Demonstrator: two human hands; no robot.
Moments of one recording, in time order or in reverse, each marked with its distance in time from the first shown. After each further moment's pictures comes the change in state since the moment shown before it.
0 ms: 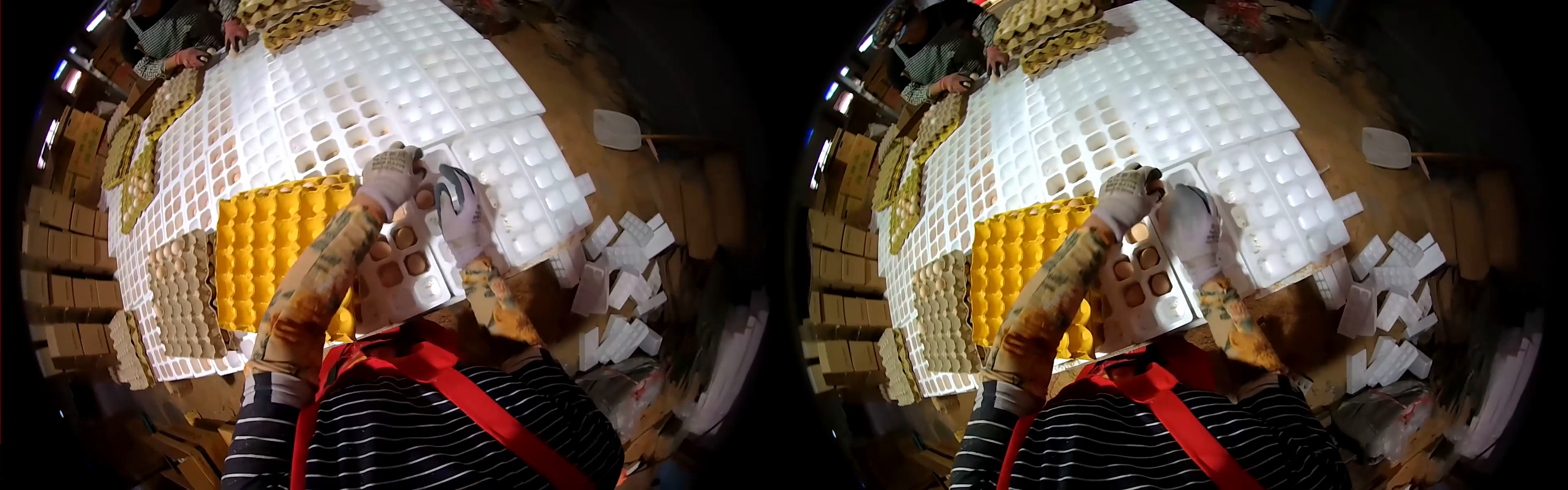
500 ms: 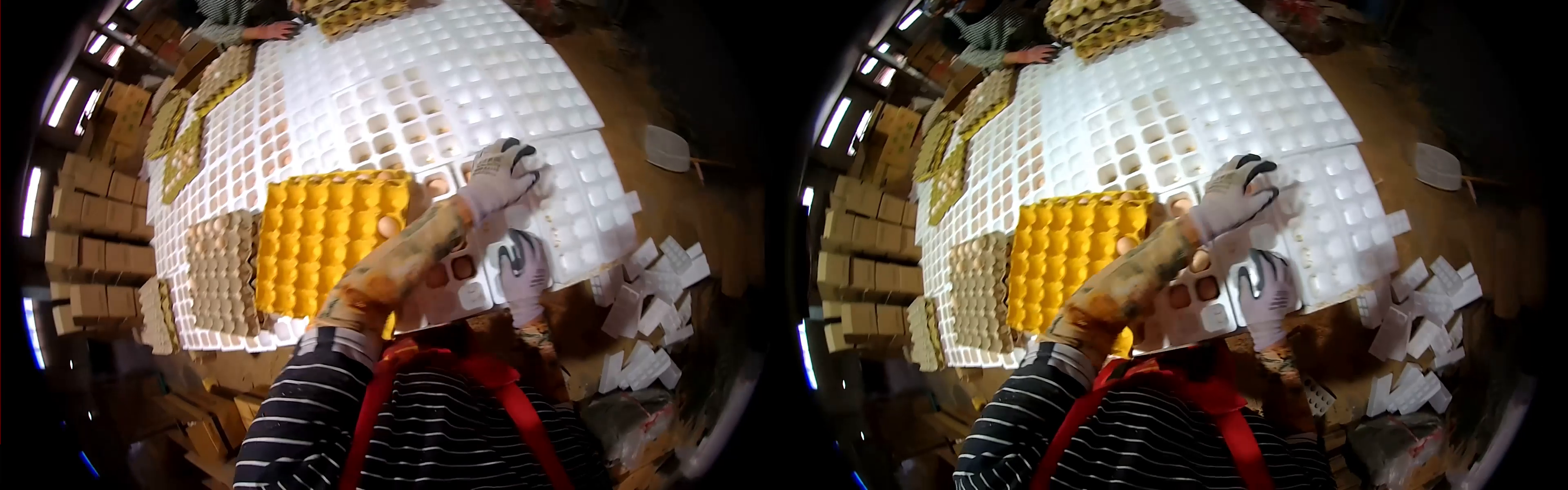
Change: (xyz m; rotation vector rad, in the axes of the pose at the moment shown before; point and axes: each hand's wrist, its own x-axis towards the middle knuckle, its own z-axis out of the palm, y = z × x) left_hand 0.021 0.039 0.038 -0.500 0.156 0.266; right_hand -0.064 -0.011 -0.059 -0.306 -0.180 0.055
